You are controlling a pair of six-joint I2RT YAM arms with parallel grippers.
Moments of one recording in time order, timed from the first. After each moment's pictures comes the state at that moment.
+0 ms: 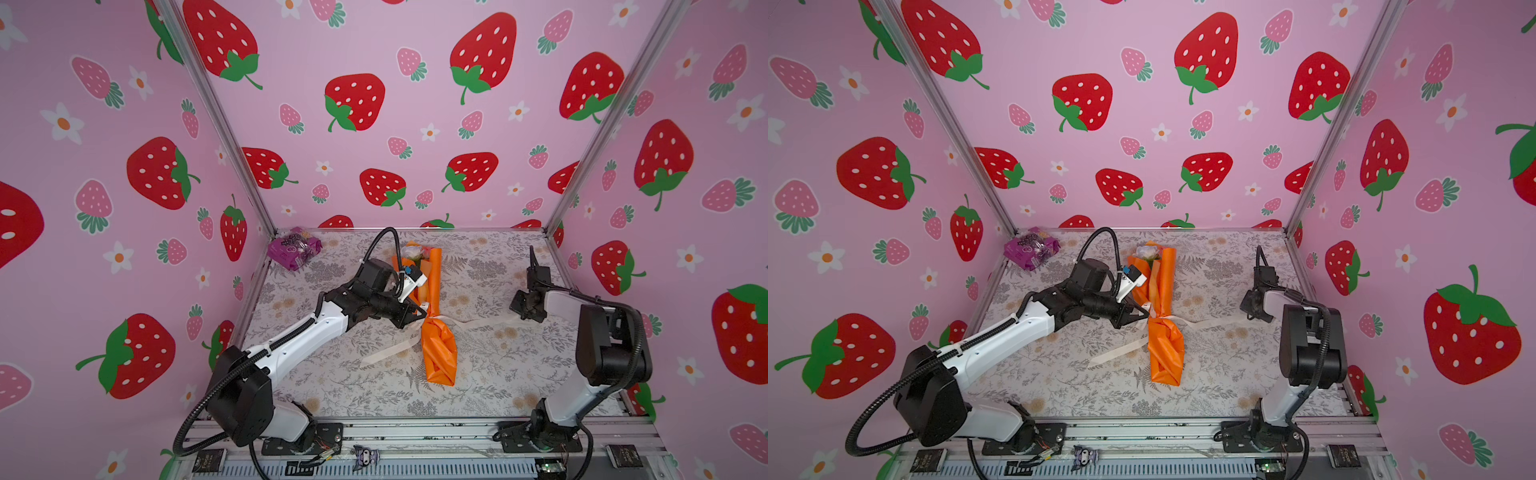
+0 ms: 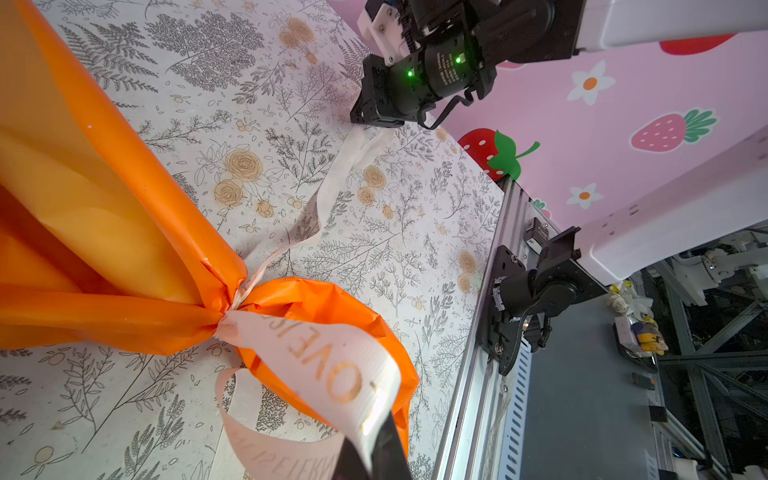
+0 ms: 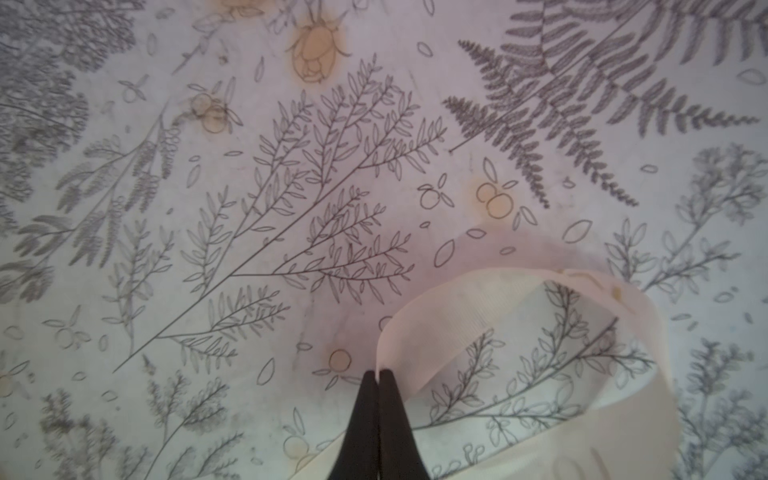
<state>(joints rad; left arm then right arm) -0.62 1.43 1.10 -0.41 0.65 -0.07 0.02 1.69 0.92 -0.33 0.09 0.42</state>
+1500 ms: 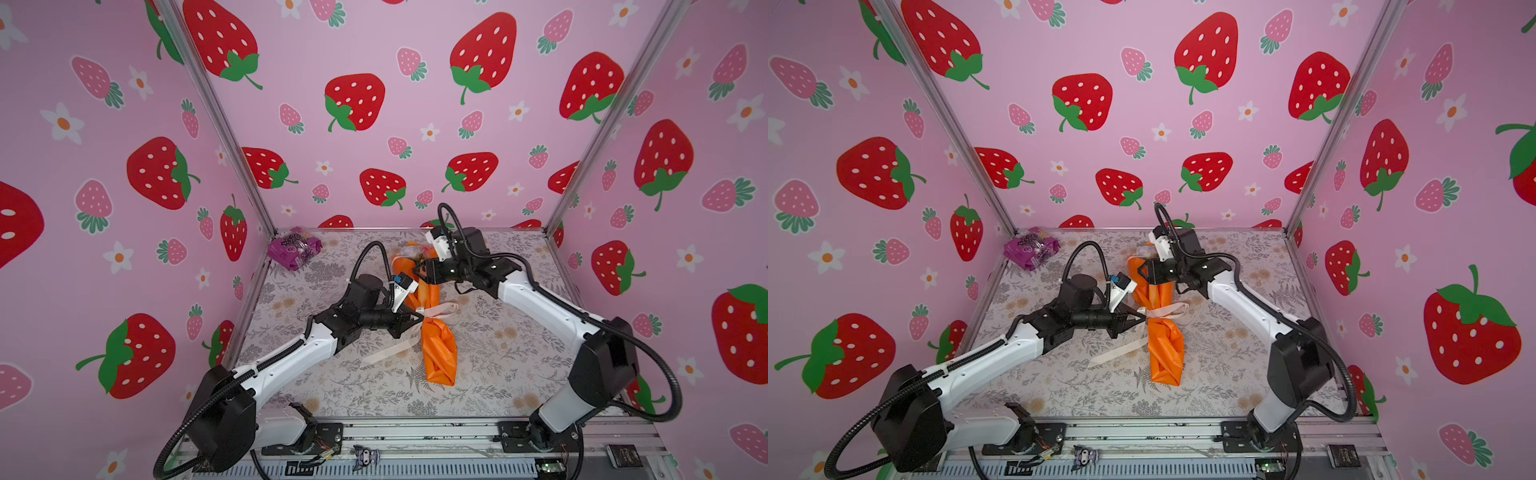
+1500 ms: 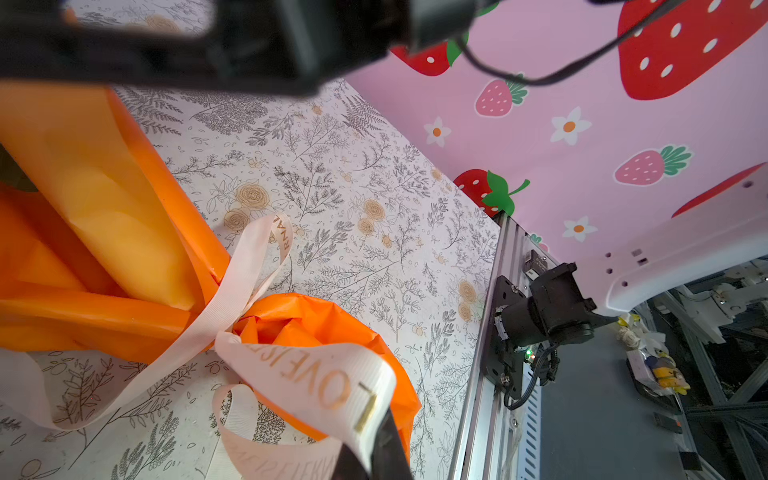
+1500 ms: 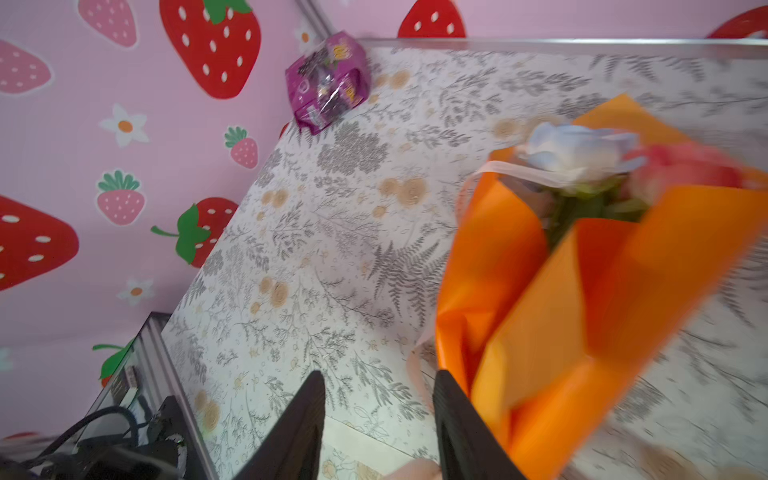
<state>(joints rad) -0.64 1.29 0.86 -0.12 0.60 -0.18 0.63 1.55 1.32 -0.37 -0.34 0.33</state>
